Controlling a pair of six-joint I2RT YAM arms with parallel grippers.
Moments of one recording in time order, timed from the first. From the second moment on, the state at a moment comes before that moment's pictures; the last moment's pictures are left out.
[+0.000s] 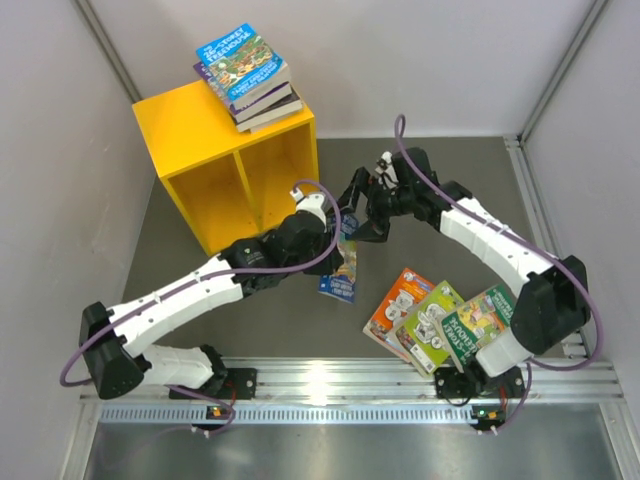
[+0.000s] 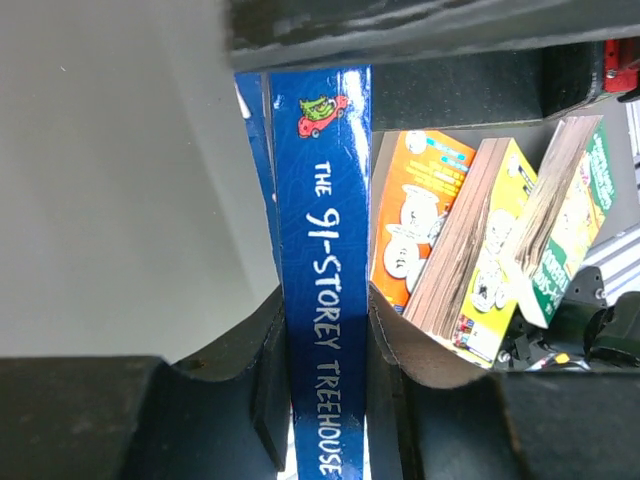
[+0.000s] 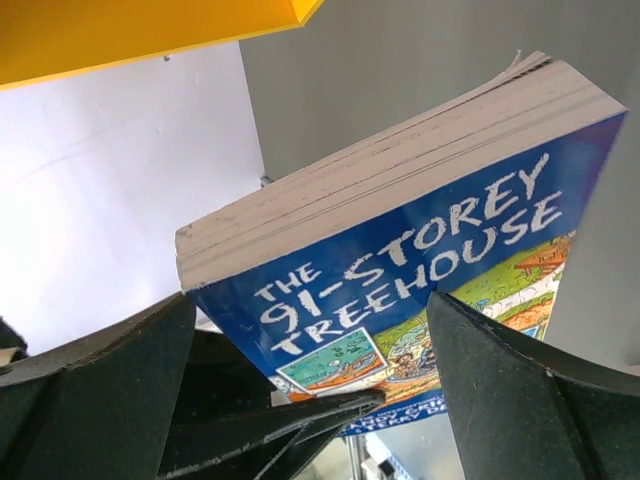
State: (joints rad) left arm -0.95 1.26 1.13 -0.54 -0.18 -0.72; right arm 0.53 1.54 1.31 -0.48 -0.61 1.03
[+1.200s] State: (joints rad) left arm -0.95 1.25 1.29 -0.57 -0.02 -0.70; right arm 0.59 1.65 1.44 -0.73 -0.42 0.84
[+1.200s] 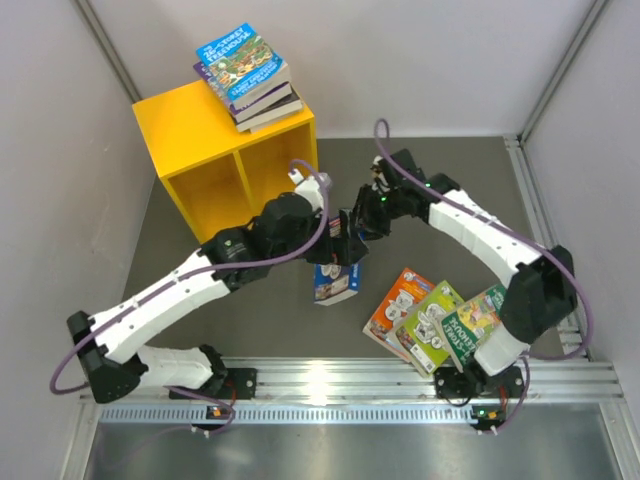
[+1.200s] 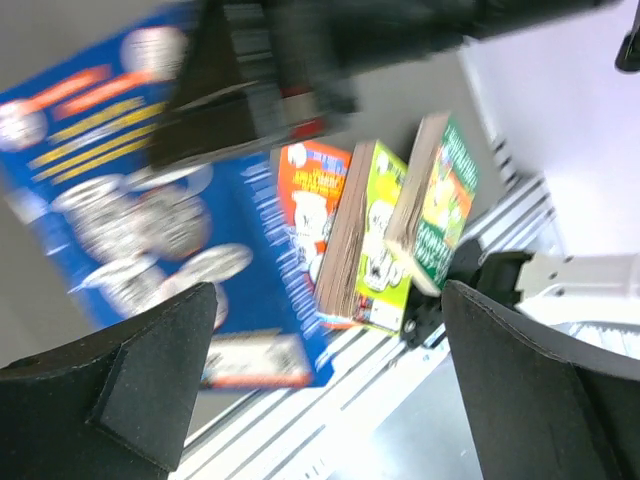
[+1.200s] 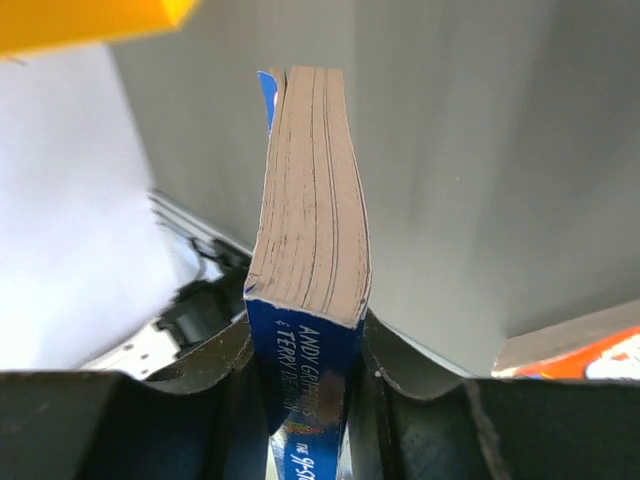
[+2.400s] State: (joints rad) left arm -0.52 1.23 0.93 0.29 0.66 -1.16; right arm 0.29 1.26 0.88 0.47 -0.92 1.59
